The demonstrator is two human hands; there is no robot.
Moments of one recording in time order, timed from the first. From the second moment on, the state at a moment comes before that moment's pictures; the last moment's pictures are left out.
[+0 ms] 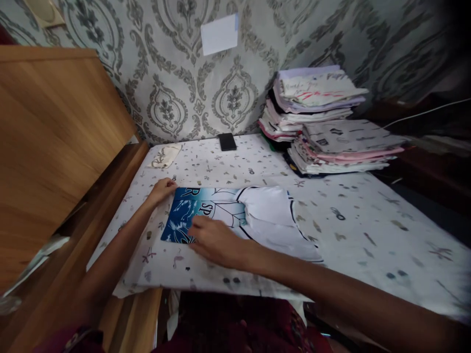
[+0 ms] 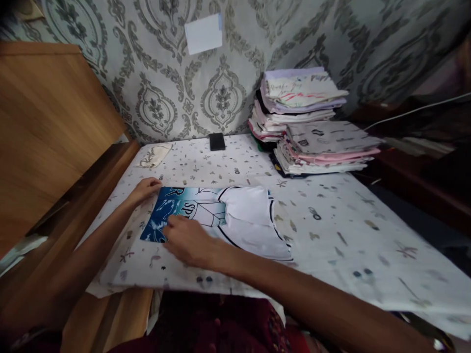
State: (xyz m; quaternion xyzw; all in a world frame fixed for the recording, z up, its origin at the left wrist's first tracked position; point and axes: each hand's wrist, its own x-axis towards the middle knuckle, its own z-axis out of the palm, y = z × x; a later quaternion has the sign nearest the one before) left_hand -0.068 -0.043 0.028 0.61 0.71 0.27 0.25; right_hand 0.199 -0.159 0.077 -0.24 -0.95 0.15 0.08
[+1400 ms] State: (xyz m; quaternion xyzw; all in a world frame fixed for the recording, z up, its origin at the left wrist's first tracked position) left_hand 0.093 -0.039 0.048 0.67 0.54 0.24 0.44; right_hand 0.253 -0.194 0.031 -0.43 -0.28 0.80 0.32
